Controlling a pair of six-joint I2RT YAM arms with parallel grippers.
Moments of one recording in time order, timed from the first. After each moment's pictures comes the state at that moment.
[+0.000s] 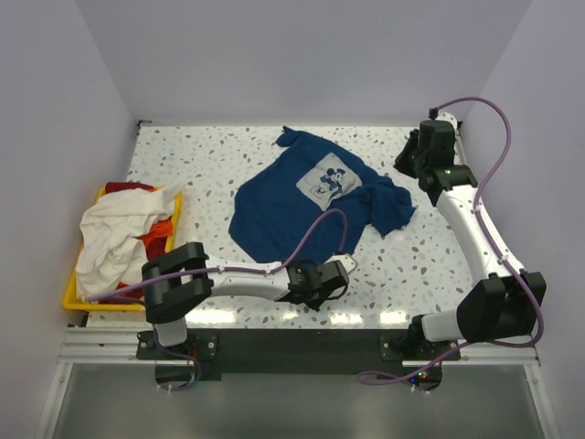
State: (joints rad) left arm -1.28 1.79 1.06 -0.38 -0.22 -0.42; right arm 0.13 1.39 1.30 -0.47 0.16 0.48
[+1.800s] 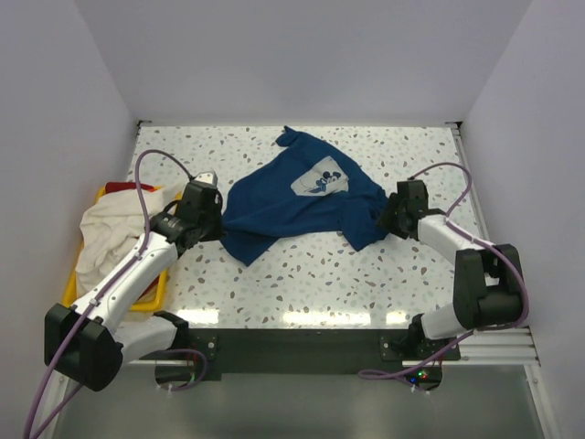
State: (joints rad) left arm -0.39 1.13 0.87 -0.64 -0.18 -0.47; right arm 0.13 1.47 0.77 -0.24 0.09 0.58
